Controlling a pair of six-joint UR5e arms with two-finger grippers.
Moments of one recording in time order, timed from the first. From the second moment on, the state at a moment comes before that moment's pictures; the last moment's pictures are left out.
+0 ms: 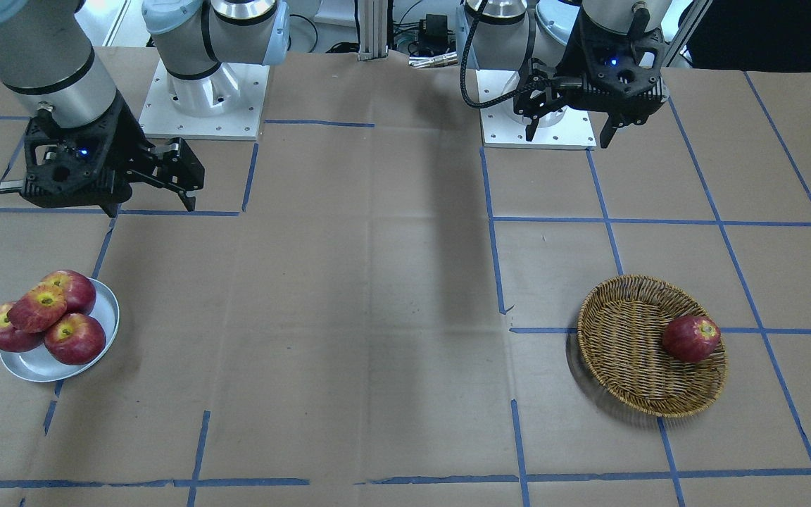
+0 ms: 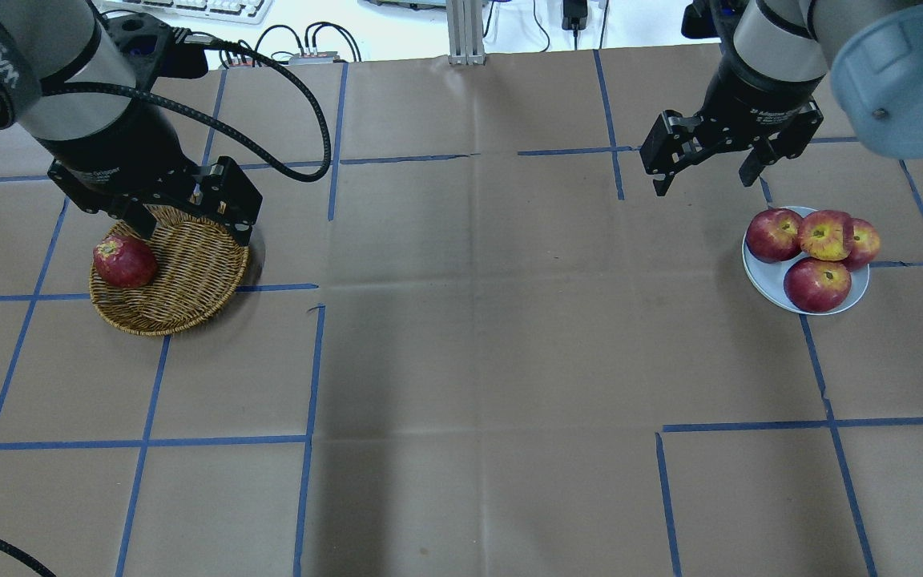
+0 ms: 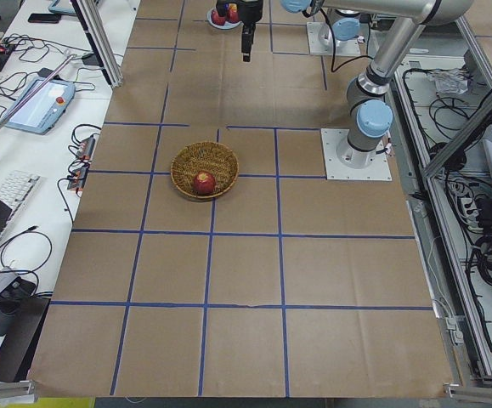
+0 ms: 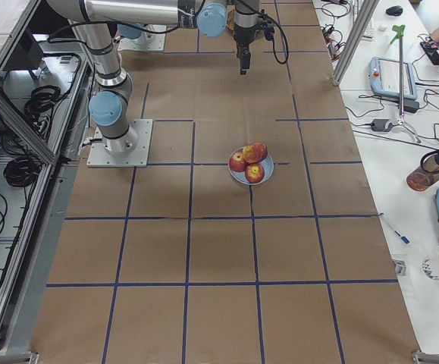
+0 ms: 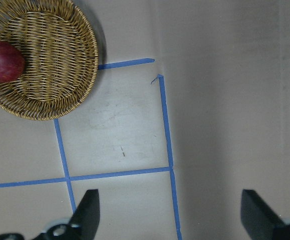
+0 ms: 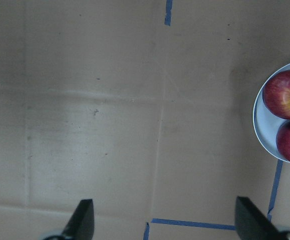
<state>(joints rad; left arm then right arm) -1.58 -1.45 -1.61 -1.65 1.61 0.10 1.55 -1.53 1.60 -1.63 -1.54 -0.11</state>
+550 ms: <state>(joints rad) -1.58 -1.45 -1.60 -1.65 1.61 0.10 1.55 -1.54 1.60 -1.63 -1.54 -0.11</state>
